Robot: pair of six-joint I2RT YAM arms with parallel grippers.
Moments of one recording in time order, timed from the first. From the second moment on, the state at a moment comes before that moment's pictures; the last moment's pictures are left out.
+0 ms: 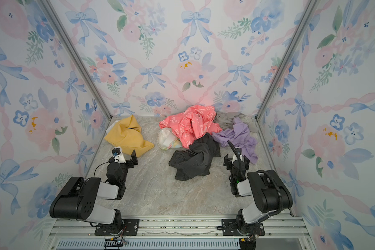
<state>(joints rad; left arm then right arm) -0.06 1.53 0.16 1.23 -0.18 -0.07 0.11 1.57 0.23 1.07 0.34 -0.02</state>
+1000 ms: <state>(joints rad) -0.12 1.55 0.18 1.24 -0.27 -0.03 0.05 1.55 0.39 0.81 0.15 0.00</state>
